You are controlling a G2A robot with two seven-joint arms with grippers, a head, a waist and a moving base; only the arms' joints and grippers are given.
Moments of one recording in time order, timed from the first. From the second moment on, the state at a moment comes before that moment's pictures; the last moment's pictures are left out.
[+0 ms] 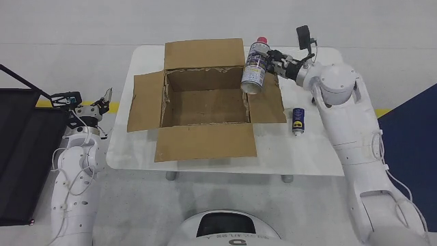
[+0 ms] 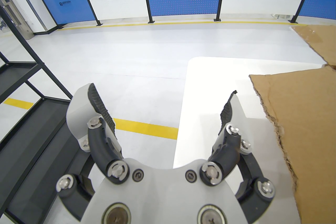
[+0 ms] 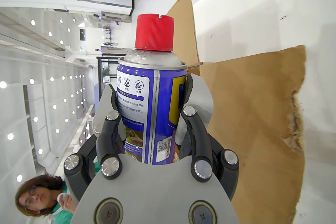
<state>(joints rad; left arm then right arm) 1.53 -1.27 -1.76 -1.44 1.33 -0.04 0.11 -0.96 -1.23 1.29 -1.38 -0.03 0.28 0.77</state>
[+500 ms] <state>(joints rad) 1.53 -1.27 -1.76 -1.44 1.33 -0.04 0.11 -0.98 -1.24 1.18 -1.42 -0.14 0.24 0.68</state>
